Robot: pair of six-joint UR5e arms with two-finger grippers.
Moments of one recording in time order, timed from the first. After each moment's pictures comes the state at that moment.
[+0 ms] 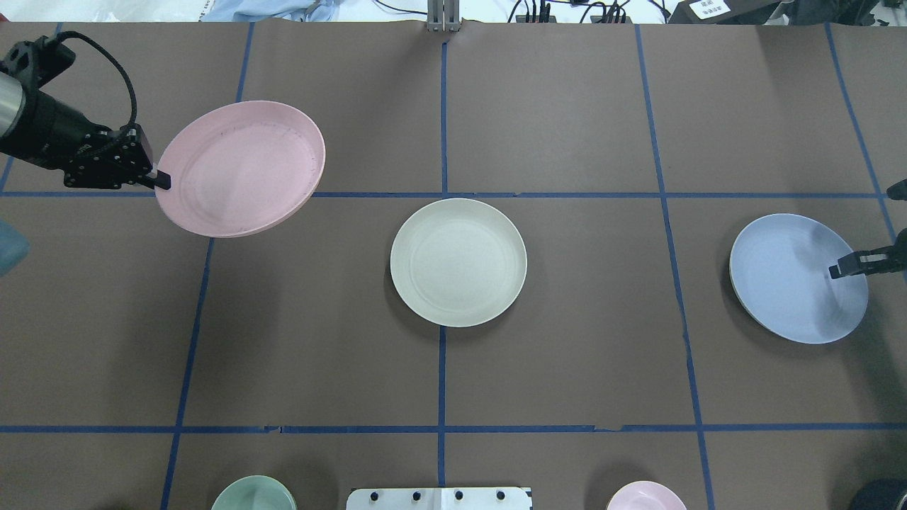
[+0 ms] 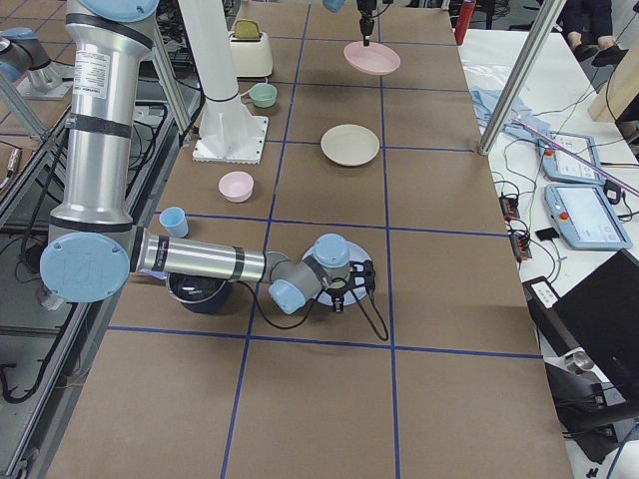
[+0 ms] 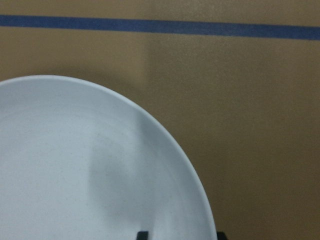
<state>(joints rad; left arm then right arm) -1.05 -1.77 -1.80 -2.13 -2.44 -1.29 1.09 -1.71 1.48 -0.74 2.26 0.67</state>
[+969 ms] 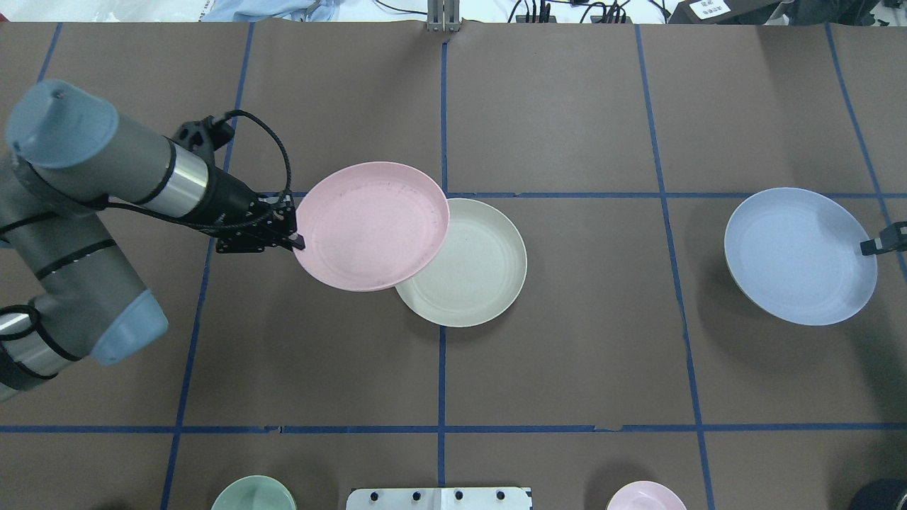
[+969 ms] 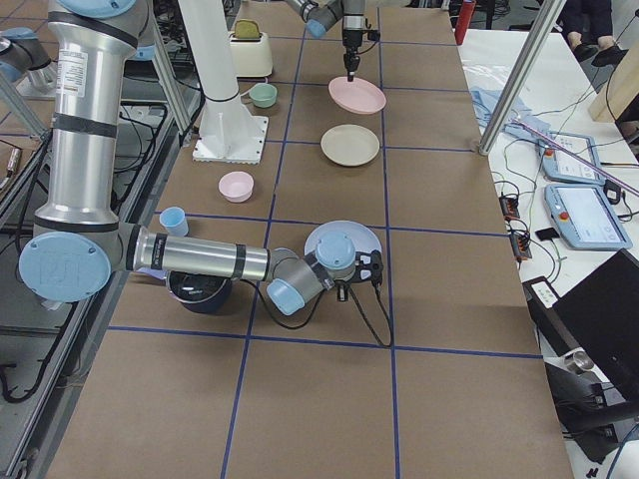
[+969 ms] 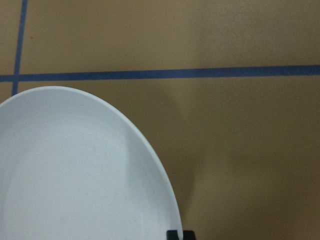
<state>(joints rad) -0.73 -1.94 -1.78 -2.13 -2.23 -1.60 1.26 -1.71 1.55 -0.74 2.48 0.67</state>
